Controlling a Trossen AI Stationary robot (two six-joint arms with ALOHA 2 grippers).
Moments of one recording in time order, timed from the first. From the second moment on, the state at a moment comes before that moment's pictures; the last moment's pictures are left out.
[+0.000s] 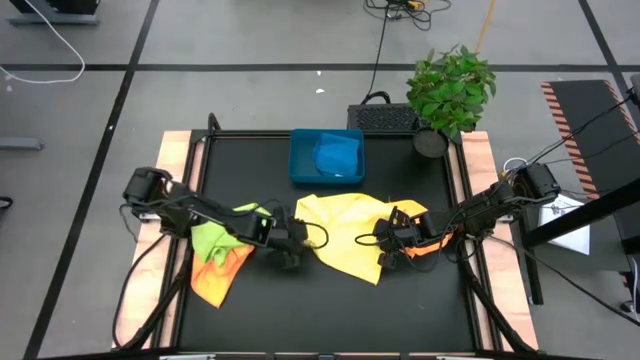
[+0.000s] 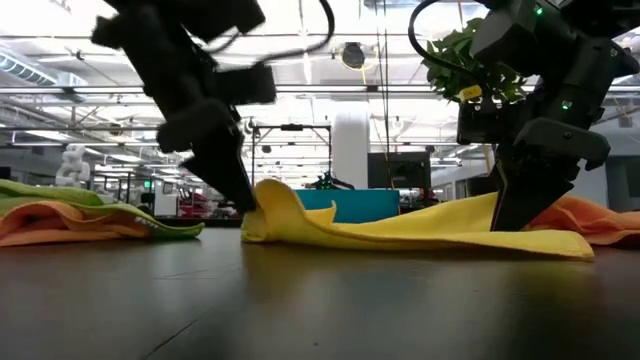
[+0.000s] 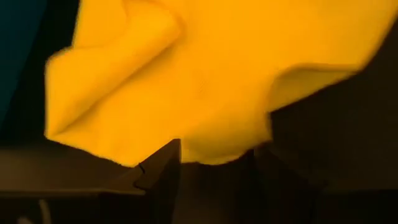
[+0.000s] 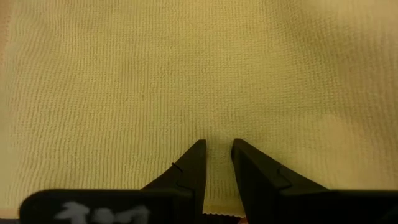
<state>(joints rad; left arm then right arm) -0.23 1.69 0.93 -0.32 -0.34 -0.28 0.25 1.47 0.56 -0.25 0.18 0.60</state>
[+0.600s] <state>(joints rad) -0.36 1.70 0.93 -0.41 -0.31 -0.40 0.25 1.47 0.56 -0.22 0.18 0.60</state>
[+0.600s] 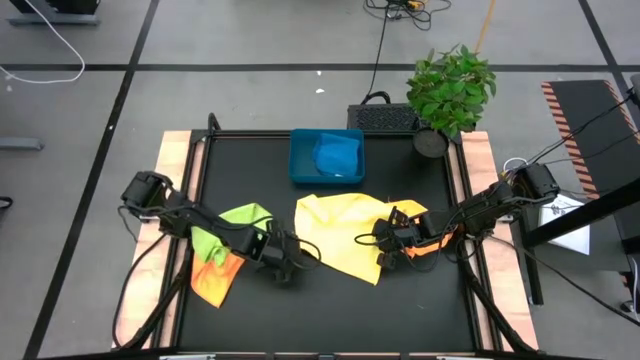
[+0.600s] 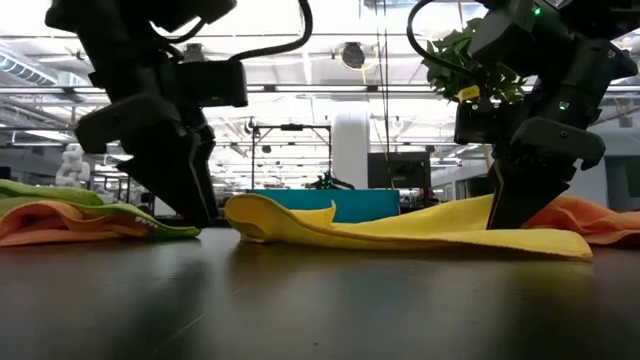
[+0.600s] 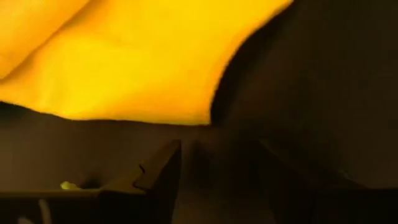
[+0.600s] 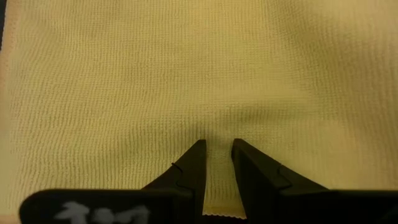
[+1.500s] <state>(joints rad) -0.21 1.77 0.88 -0.17 -0.37 -0.18 0.25 1.47 0.56 -0.22 0.18 0.58</state>
